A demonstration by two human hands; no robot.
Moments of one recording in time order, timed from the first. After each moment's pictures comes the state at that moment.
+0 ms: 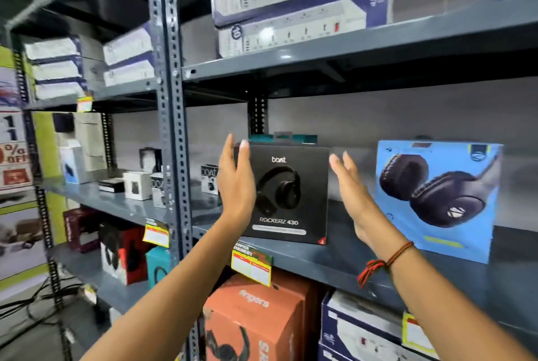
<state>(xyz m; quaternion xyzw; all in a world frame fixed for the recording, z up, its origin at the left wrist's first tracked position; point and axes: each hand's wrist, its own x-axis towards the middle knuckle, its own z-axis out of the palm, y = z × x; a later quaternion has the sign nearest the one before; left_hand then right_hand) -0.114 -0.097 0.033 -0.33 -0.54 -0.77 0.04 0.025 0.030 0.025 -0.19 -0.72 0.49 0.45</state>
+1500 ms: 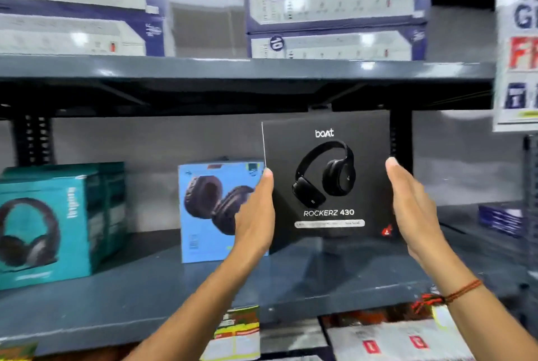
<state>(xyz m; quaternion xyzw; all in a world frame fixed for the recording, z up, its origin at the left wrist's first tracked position) 0.152 0.041 0.030 -0.48 -0.50 -0.63 -0.34 0.375 0.035 0.036 -0.43 -0.54 0.19 0.69</state>
